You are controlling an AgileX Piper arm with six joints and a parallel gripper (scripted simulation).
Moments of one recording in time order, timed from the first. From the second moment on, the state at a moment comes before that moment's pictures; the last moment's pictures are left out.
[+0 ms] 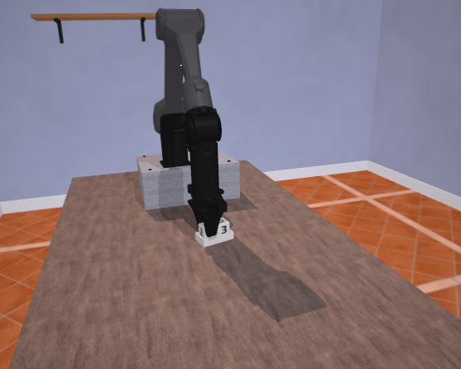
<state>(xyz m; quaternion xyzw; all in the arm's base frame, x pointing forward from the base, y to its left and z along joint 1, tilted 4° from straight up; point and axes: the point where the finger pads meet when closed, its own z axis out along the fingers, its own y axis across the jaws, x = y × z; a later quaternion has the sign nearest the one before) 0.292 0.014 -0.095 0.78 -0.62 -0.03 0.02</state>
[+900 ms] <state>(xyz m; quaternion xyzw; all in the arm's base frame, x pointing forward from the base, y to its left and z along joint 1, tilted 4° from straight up) 0.292 0.014 -0.095 0.78 -0.62 -0.03 0.02</state>
